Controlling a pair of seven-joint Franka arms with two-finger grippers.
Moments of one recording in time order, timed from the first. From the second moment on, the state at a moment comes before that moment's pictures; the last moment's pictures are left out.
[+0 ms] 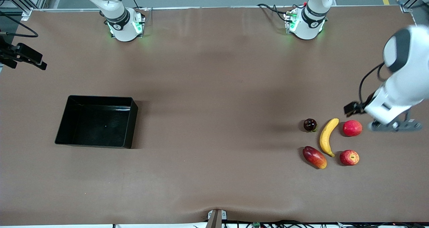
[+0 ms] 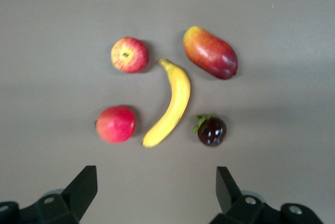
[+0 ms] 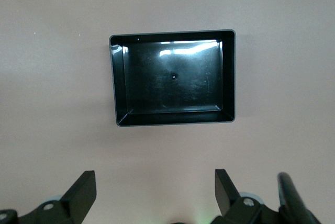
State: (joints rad) left arm 0.05 0.29 -0.13 -1.63 0.16 1.92 -0.07; right arm -0.06 -0.03 0.01 -1.50 0.03 1.44 0.04
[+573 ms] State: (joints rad) left arm 0.09 0.55 -0.13 -1.58 0.27 2.20 0.01; right arm -0.06 -0.03 0.01 -1.50 0.02 1.44 0.04
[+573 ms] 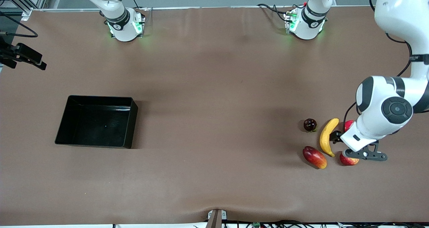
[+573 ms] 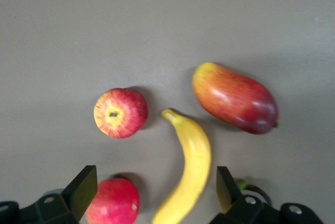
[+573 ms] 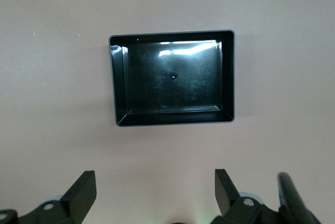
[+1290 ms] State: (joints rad) left arm 0.17 0.73 -0.14 -1.49 0.15 2.32 0.13; right arm -0.06 -0.03 0.01 -1.50 0.02 1.44 0.04
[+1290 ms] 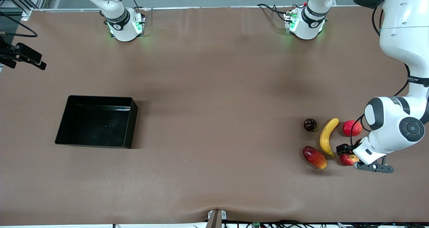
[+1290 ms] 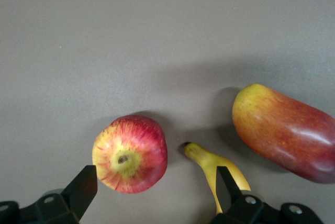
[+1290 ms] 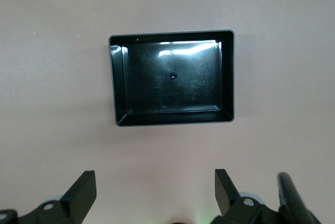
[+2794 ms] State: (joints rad) left arm 0.17 0.79 -0.10 -1.48 0.21 2.41 0.17; right arm -0.06 -0.03 0.01 -1.50 0.02 1.43 0.04
